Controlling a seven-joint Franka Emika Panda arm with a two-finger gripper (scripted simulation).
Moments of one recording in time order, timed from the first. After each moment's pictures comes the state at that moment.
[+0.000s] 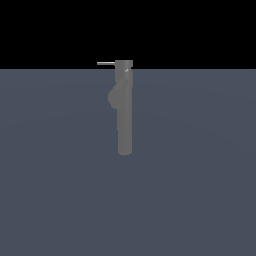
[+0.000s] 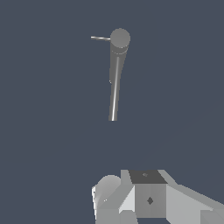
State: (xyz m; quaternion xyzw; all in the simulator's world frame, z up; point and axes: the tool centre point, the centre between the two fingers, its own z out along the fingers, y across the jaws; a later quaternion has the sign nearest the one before) arm -0.248 0.005 0.502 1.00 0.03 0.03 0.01
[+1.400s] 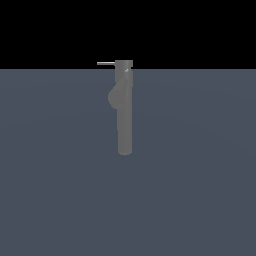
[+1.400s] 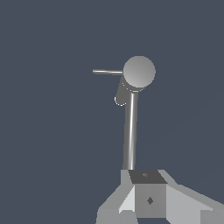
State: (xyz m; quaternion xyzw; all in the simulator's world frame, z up) arm -0.122 0.032 0.408 1.00 0.01 0.01 0.01
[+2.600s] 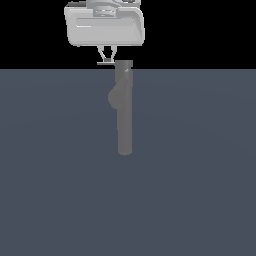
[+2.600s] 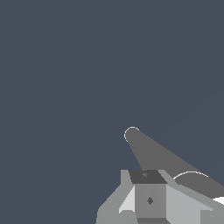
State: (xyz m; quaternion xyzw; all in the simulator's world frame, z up) arm 0.016 0.057 0.307 1.00 -0.01 0.00 0.00
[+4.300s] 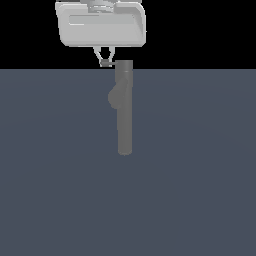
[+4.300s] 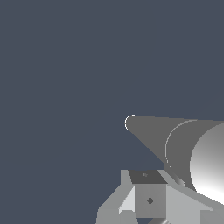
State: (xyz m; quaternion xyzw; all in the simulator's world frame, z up) arm -0.027 0.058 0.302 1.00 -0.02 0.01 0.00
